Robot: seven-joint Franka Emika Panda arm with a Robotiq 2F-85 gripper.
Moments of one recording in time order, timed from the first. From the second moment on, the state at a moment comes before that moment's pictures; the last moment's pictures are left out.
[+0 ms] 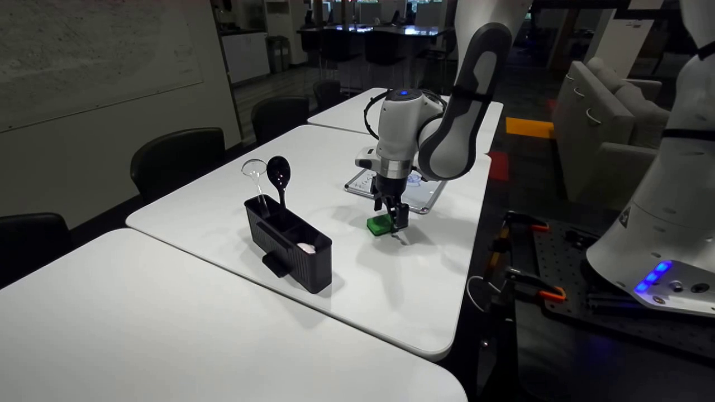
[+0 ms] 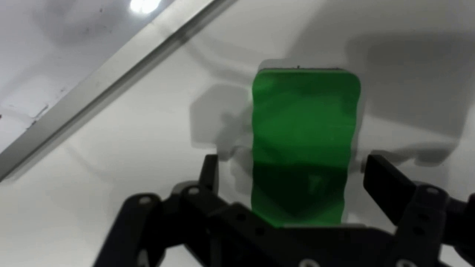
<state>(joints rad) -0.06 0.57 -0.08 -2.37 -0.38 3.03 -0.56</state>
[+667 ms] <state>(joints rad) -0.06 0.58 -0.08 -2.36 -0.38 3.05 -0.56</state>
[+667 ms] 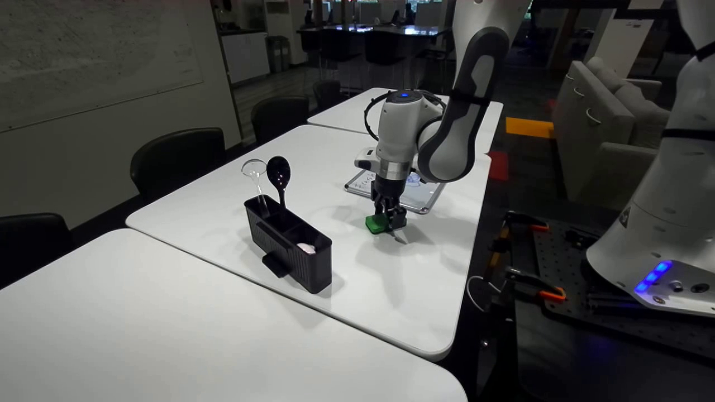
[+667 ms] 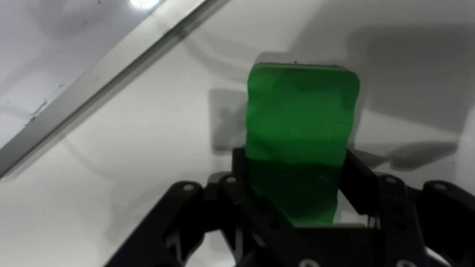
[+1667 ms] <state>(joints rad) -0.08 0.58 -0.07 -2.35 -0.38 3.05 -0.52</state>
